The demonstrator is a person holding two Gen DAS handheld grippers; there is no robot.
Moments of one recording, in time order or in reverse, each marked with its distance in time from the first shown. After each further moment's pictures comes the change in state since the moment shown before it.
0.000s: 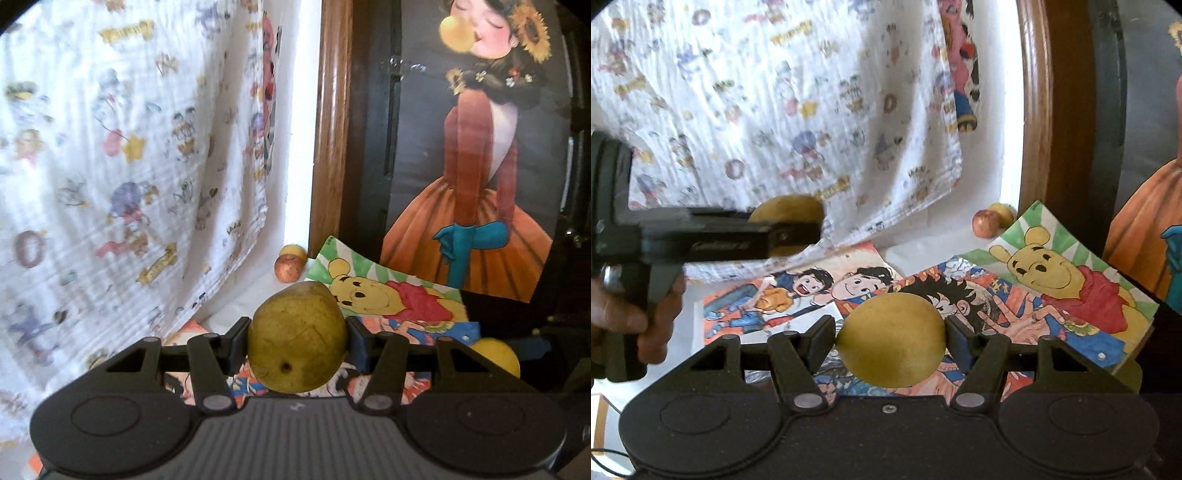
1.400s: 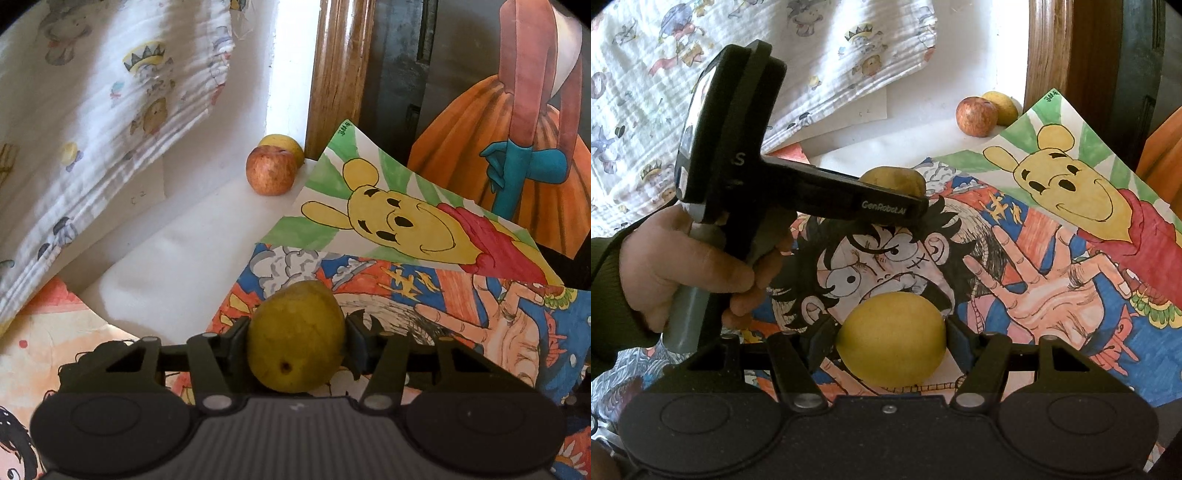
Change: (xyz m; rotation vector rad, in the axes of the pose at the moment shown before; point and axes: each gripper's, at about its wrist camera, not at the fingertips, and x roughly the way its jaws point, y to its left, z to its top) left arm 0.295 0.009 -0.046 -0.009 0.265 -0.060; right arm 0.216 -0.072 -0.024 0.031 0.287 -0.035
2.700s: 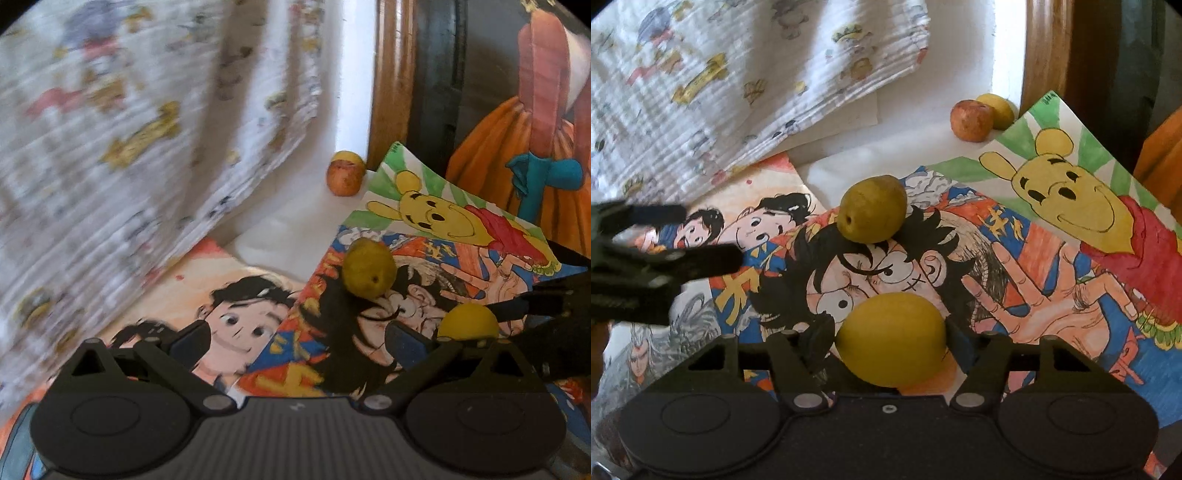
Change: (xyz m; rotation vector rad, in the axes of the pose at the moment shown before) left arm -0.126 0.028 -0.039 -0.031 -0.026 0.165; right arm 0.015 0.003 0.017 0.005 -0.004 -0.032
